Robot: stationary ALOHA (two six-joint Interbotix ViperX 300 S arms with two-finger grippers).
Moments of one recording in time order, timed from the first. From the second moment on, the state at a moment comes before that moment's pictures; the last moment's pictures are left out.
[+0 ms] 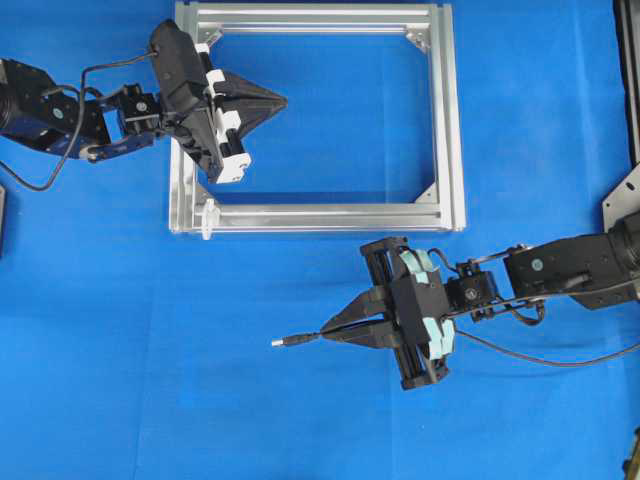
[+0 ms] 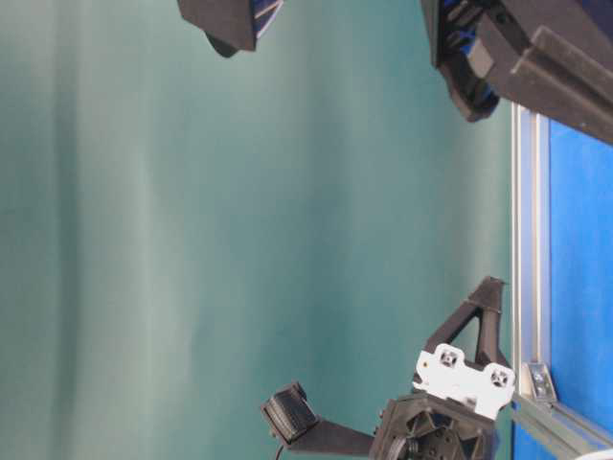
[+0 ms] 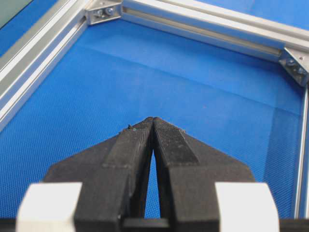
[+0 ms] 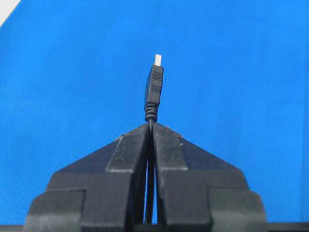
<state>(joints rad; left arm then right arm) 0.27 0.14 0.88 -0.09 -0.76 -0.01 0.27 0.08 0.80 0.00 -0.50 0.13</state>
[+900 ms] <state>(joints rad) 0.27 0.14 0.88 -0.09 -0.76 -0.01 -0.01 0.08 0.84 0.00 -0.50 0.12</state>
